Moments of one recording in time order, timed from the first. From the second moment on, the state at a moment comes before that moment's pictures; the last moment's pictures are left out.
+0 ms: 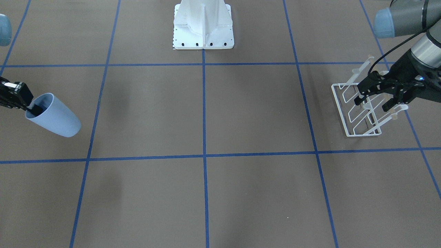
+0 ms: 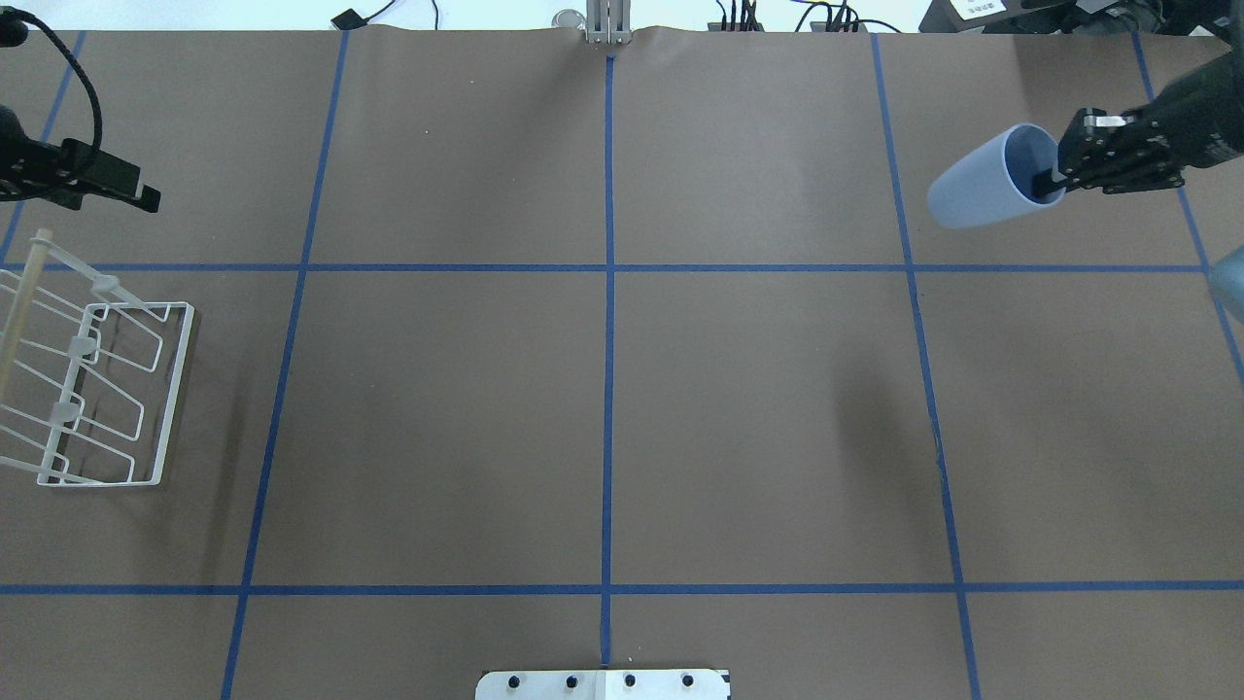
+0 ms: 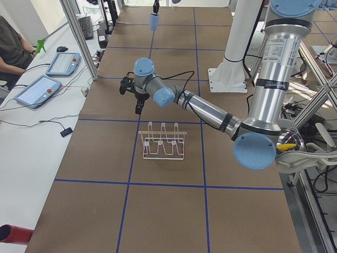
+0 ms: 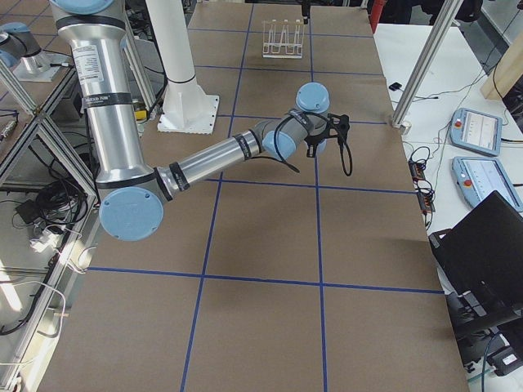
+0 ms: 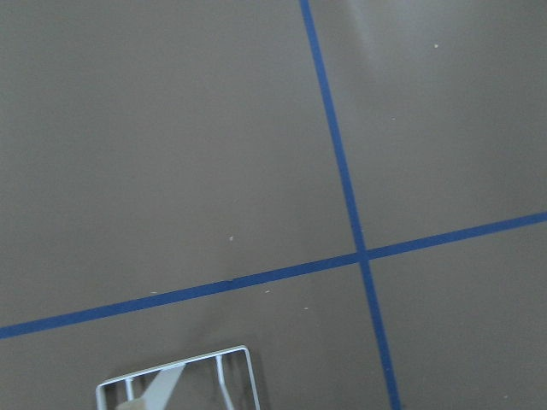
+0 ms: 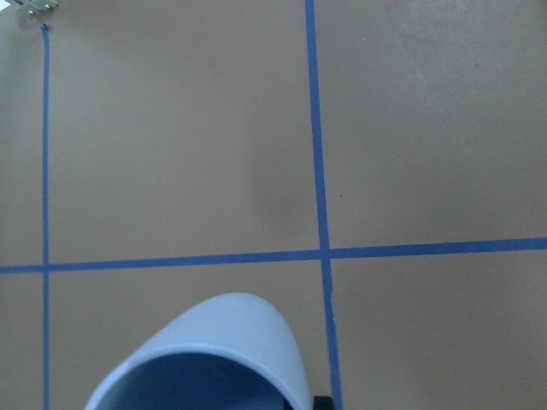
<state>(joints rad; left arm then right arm) -1.14 -1.75 -1.87 -1.91 -2.32 -0.76 1.17 -1.36 1.85 -1.15 2.44 1.13</state>
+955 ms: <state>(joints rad) -0.90 -1.92 -1.77 -2.36 -2.32 -1.51 0.84 -1.27 1.84 -0.61 2.26 1.83</state>
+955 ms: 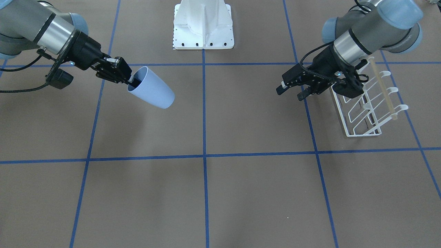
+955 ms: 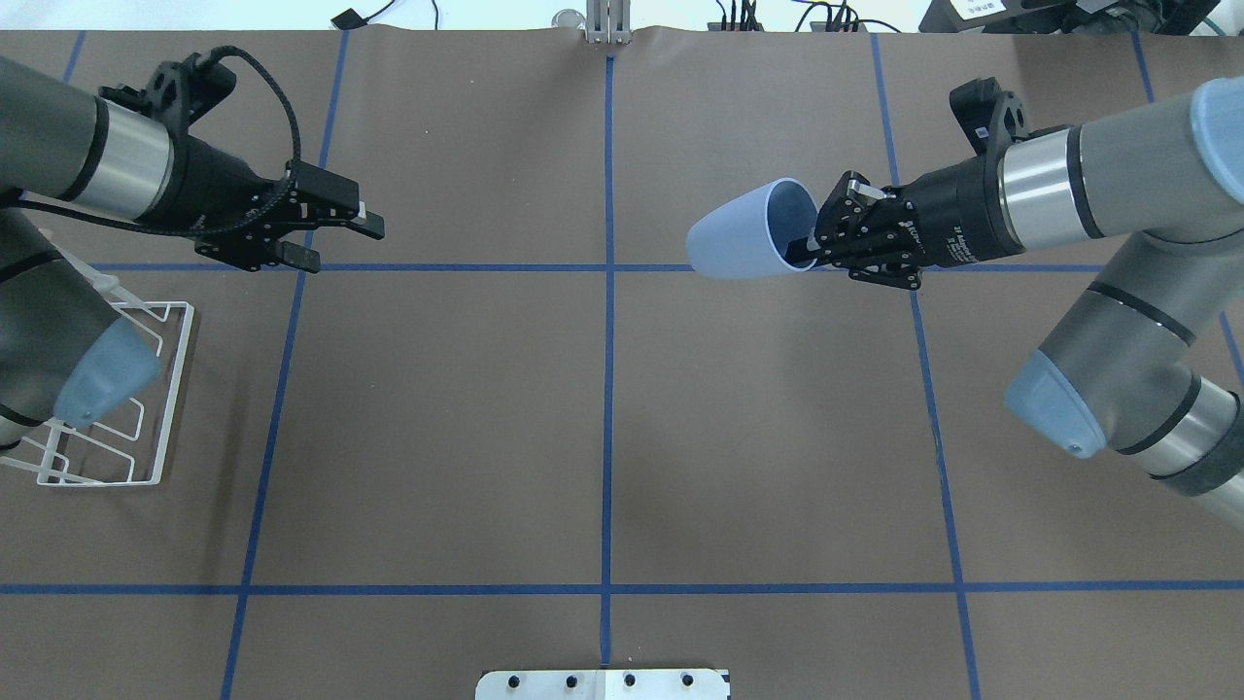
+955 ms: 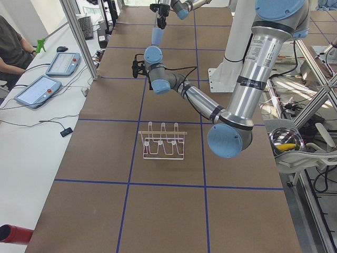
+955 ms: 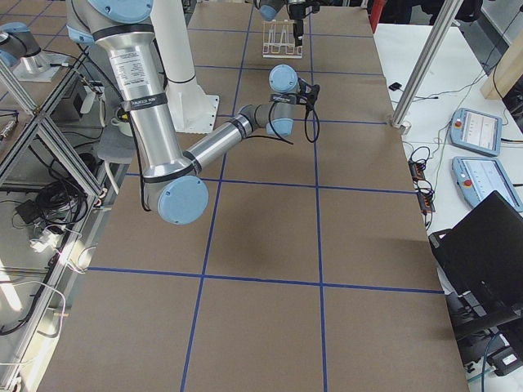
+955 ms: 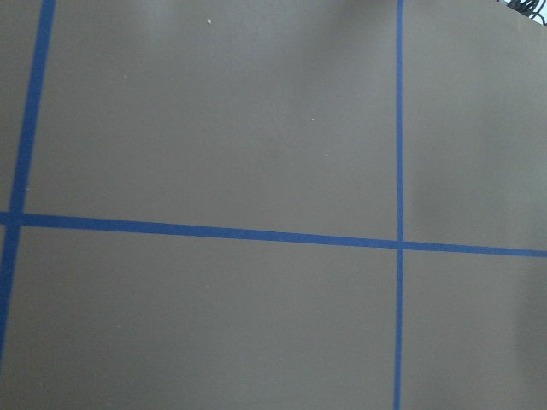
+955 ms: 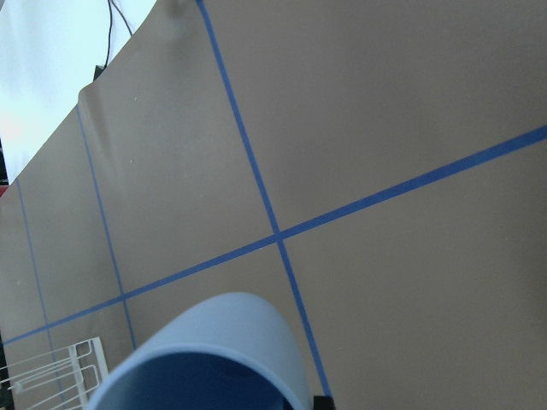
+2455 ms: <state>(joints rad) -0.72 -1.98 -1.66 -3.23 -2.07 -2.23 0.72 -1.19 1.84 -0.22 2.24 2.33</state>
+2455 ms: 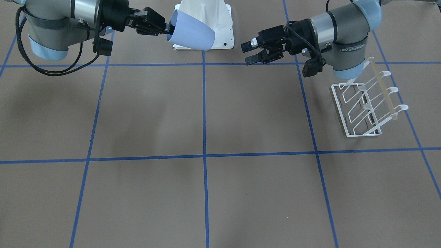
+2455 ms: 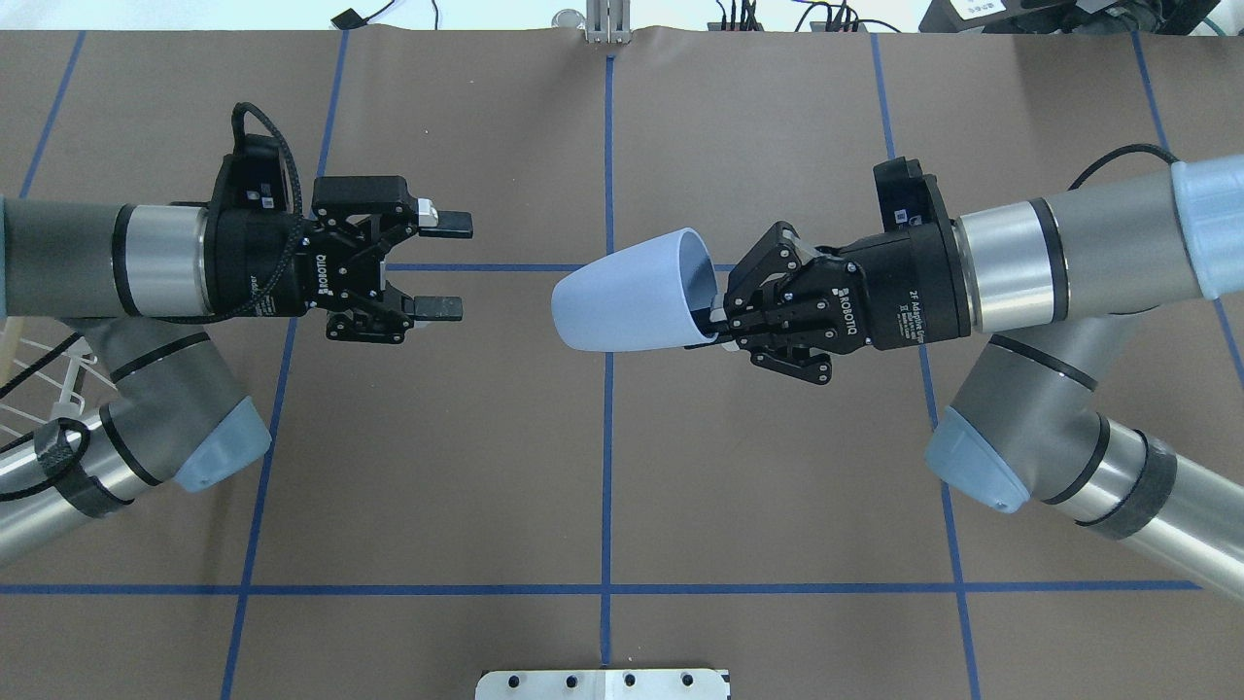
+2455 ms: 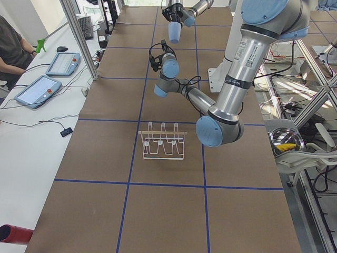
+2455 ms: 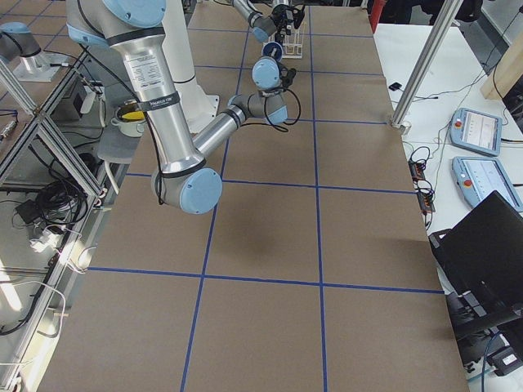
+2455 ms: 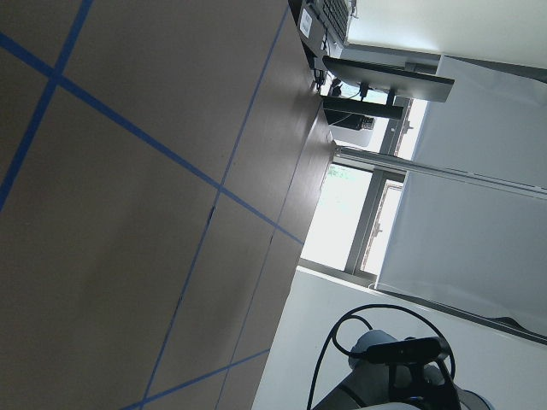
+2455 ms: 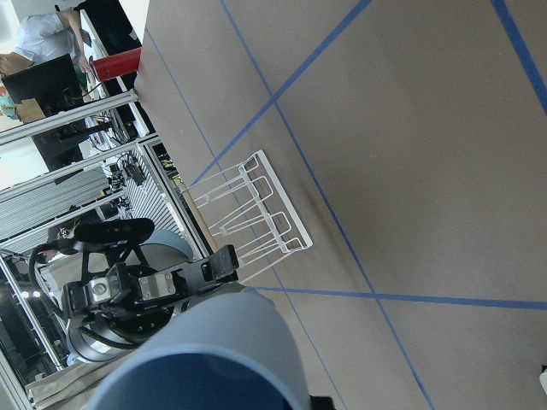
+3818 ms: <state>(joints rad) -0.58 -2.01 -1.65 -3.52 -1.87 -2.39 0.58 -1.19 1.82 0.07 2.01 2.57</state>
